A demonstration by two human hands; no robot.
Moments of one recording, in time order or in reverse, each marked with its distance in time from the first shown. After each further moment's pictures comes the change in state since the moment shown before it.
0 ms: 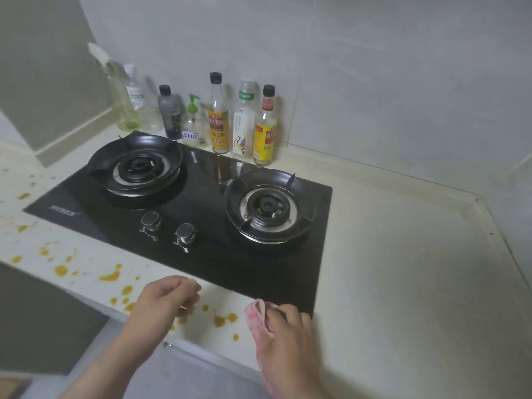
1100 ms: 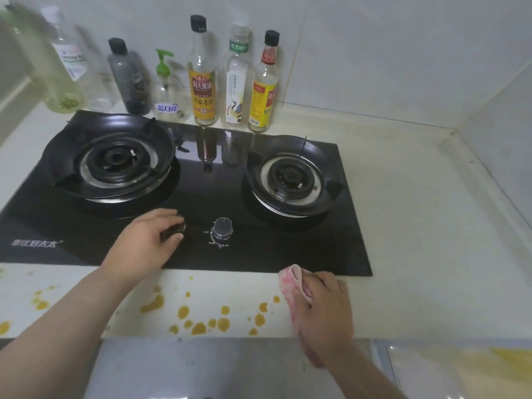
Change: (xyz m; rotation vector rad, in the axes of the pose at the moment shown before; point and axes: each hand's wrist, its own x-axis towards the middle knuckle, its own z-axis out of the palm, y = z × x) left_hand 0.202 -0.006 -0.145 0.774 -0.219 0.666; right_hand 0.016 -0.110 0.041 -0.065 0.081 0.400
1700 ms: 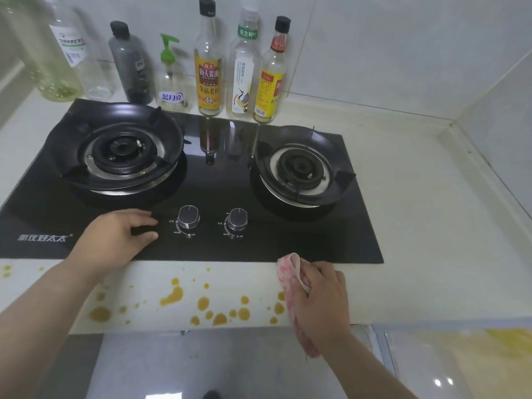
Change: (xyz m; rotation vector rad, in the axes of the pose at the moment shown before) left_hand 0.003 -0.078 -0.025 0.075 -0.099 -0.145; right_hand -0.010 -0.043 0.011 0.020 -0.081 0.070
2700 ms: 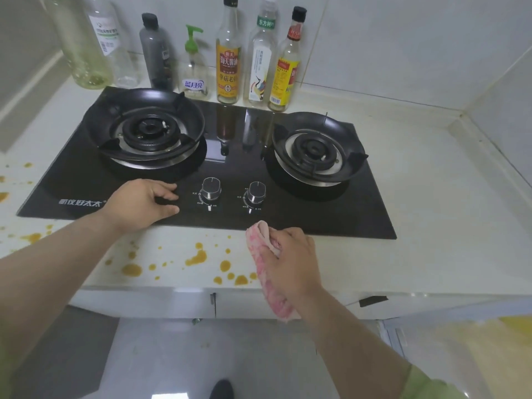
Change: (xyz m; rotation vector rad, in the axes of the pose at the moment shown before) left_hand 0.001 -0.022 0.000 -0.041 -0.033 0.122; right_hand -0.017 -0.068 0.019 0.195 -0.106 -0.142
